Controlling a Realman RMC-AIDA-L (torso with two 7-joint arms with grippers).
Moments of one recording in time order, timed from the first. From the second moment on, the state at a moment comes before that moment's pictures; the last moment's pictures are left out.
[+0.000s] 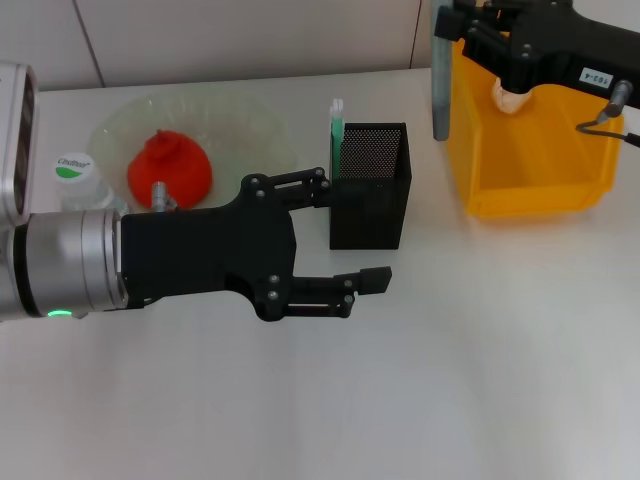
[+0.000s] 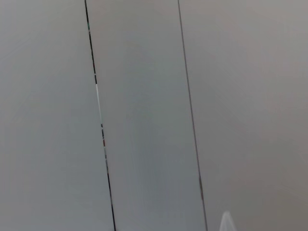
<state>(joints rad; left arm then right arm) -0.44 -2.08 1.36 0.90 1.42 1.54 -1.25 0.36 2.07 -0.99 -1.06 -1.46 -1.34 1.54</state>
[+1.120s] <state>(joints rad) -0.45 -2.08 1.38 0.90 1.40 1.54 -1.25 0.60 2.05 -0.99 -0.69 -1.53 -1.22 1.39</state>
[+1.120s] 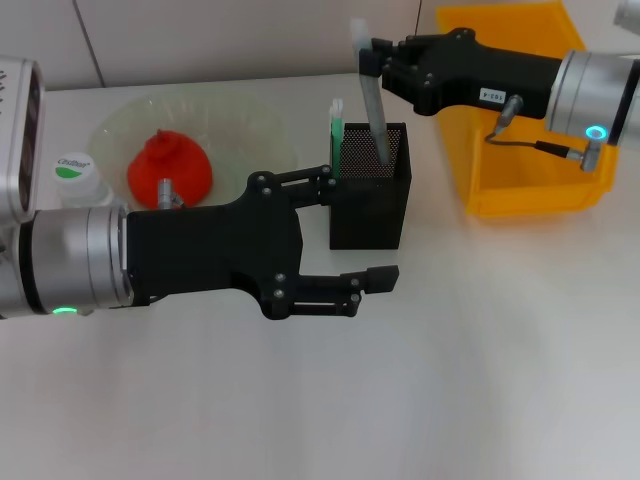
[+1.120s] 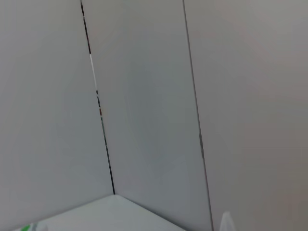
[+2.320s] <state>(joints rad) -0.46 -2.07 1.37 0.89 1.40 1.53 -1.24 0.60 2.06 -0.99 -0.66 -1.54 -1.15 1.38</state>
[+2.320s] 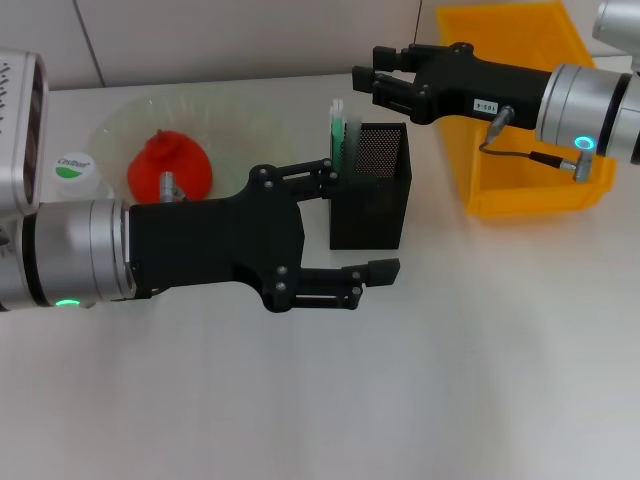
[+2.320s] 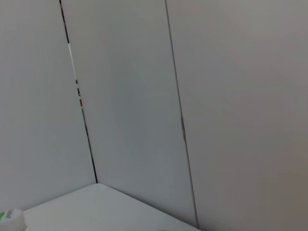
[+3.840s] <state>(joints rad) -0.39 -2.00 1.08 0.87 1.67 1.70 -1.32 0.31 2.08 -1.16 -1.29 -1.86 -1.57 1.61</state>
